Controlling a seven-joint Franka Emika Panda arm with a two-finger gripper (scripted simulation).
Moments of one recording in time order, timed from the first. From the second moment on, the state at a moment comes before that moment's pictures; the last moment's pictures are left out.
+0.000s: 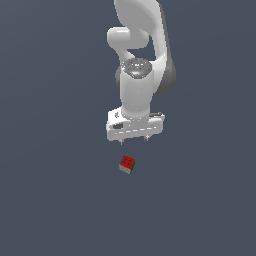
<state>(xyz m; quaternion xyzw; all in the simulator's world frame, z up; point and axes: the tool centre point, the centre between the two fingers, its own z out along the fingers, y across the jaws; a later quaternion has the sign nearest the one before) 0.021 0.025 0.176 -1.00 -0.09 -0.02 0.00</state>
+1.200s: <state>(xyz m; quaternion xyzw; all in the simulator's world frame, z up) 0.046 0.008 0.120 -0.93 -0.37 -0.01 0.00</state>
